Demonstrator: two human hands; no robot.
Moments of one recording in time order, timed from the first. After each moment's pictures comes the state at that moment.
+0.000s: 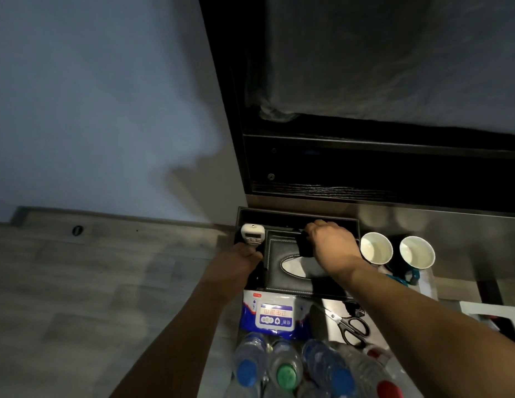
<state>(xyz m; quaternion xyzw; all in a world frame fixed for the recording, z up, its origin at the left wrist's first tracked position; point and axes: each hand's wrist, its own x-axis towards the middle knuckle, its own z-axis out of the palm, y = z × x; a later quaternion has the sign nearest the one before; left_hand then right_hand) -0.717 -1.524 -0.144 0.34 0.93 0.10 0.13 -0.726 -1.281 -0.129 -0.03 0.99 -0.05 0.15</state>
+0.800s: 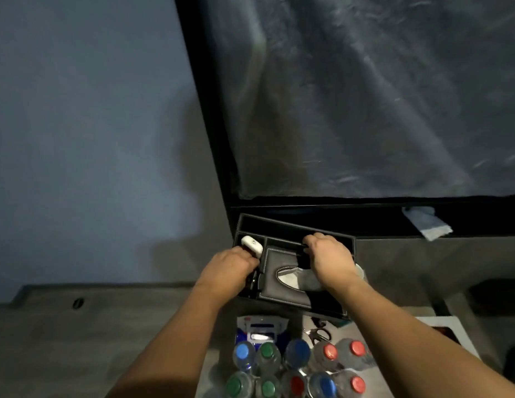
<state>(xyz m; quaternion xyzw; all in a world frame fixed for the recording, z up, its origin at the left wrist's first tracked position) -0.662 -1.494 0.105 0.39 0.92 0.02 0.03 -0.620 -1.257 0.096 0.04 0.99 -0.12 -0.02</state>
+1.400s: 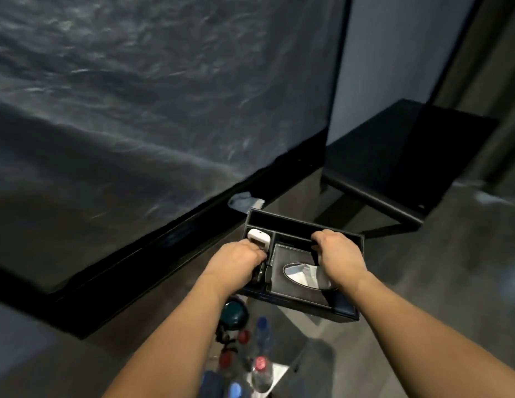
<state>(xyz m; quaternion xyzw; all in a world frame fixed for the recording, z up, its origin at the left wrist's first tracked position) -0.554 -1.203 0.150 0.72 0.69 0.00 -0.01 -0.352 -1.064 0.136 0.42 0.90 -0.08 -0.08</state>
